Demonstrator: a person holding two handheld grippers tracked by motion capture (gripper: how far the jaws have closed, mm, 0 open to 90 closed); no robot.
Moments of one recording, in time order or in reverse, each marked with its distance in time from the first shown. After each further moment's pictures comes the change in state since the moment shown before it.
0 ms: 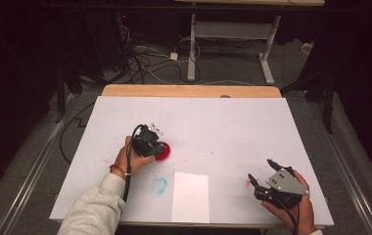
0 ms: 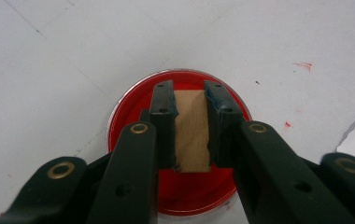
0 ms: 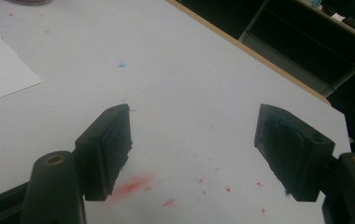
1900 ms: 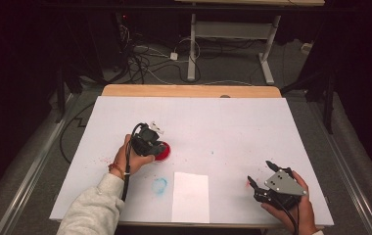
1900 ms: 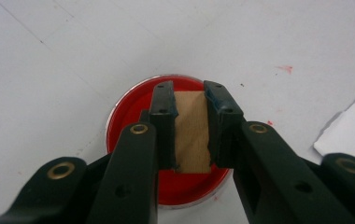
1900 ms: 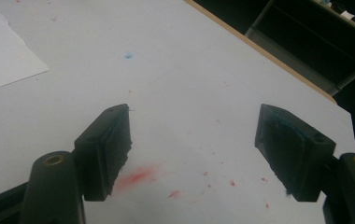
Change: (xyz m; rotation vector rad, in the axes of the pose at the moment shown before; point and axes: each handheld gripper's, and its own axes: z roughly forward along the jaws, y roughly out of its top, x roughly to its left) left arm -0.005 0.006 -0.009 0.019 0.004 0.020; right arm 0.002 -0.001 0.000 0.021 0.017 -0.024
